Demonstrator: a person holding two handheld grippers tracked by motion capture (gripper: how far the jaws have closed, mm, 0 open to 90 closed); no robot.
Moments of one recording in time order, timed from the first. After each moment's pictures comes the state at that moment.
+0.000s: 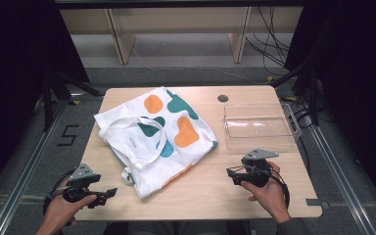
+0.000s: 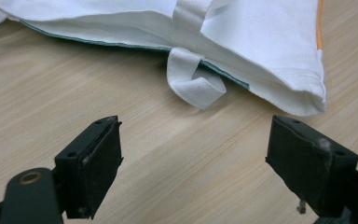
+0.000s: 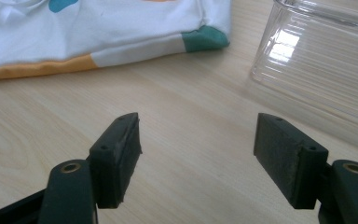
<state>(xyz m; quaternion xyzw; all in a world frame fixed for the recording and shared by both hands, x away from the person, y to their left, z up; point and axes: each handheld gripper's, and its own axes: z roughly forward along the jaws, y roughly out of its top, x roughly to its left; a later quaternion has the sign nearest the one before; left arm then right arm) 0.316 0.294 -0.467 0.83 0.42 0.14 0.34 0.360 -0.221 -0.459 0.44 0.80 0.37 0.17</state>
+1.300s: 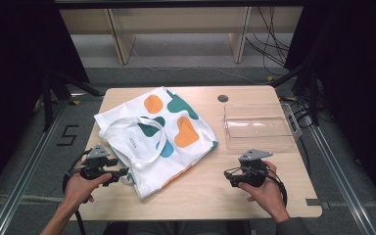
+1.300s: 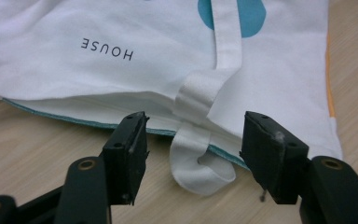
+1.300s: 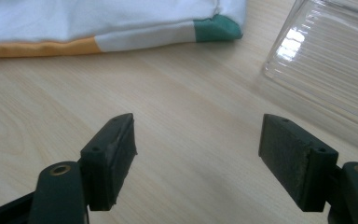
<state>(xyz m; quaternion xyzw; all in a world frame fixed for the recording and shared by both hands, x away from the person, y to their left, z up) 0.371 0.264 -0.459 0.83 0.41 0.14 0.37 0.360 -0.213 -0.462 0.43 0.82 0.34 0.16</state>
